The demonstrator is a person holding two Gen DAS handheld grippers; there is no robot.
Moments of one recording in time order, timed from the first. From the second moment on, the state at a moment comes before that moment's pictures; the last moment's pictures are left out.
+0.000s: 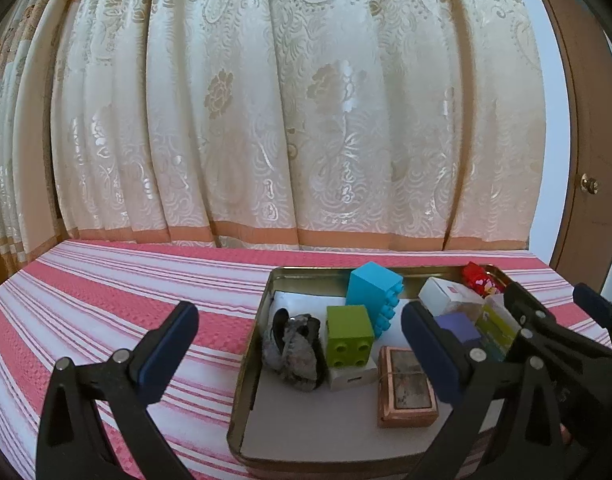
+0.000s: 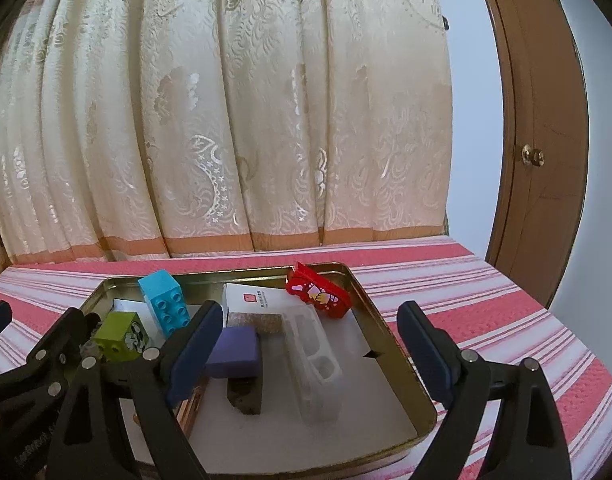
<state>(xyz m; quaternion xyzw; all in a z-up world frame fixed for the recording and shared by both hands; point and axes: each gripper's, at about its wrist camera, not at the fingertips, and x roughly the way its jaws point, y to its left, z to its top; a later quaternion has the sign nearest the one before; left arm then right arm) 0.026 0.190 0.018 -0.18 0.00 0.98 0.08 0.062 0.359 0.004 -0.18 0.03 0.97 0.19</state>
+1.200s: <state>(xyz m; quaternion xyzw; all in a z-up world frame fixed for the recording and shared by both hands) 0.057 0.173 0.024 -0.15 0.01 0.99 0.09 0.118 0.337 0.014 -0.10 0.03 0.97 0.20</state>
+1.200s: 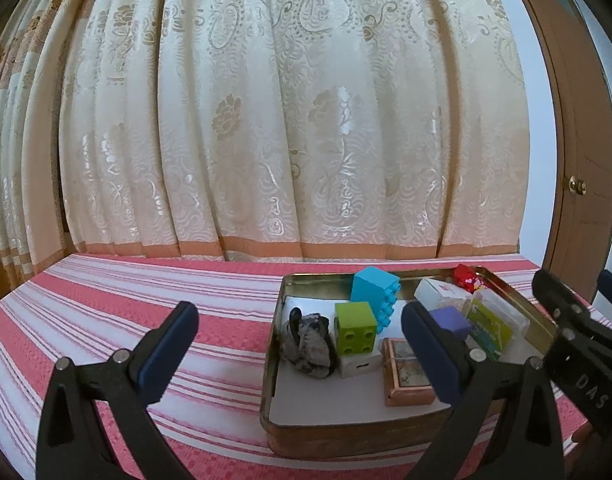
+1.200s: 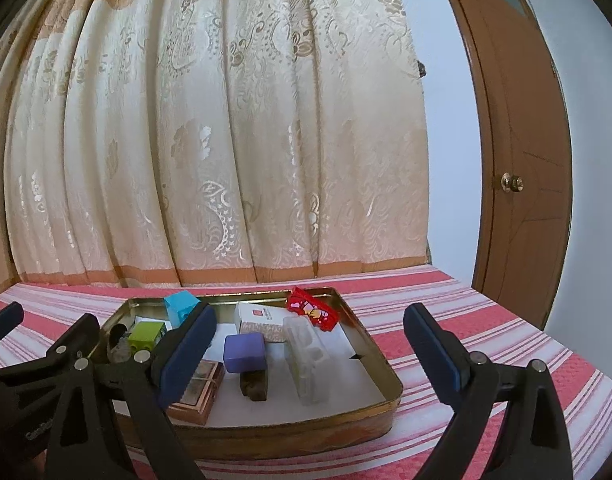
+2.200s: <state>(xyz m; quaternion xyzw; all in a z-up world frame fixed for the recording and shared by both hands) 0.063 0.183 0.026 -0.14 0.04 0.99 0.07 0.140 0.334 0.020 -0.04 0.03 0.98 0.21</state>
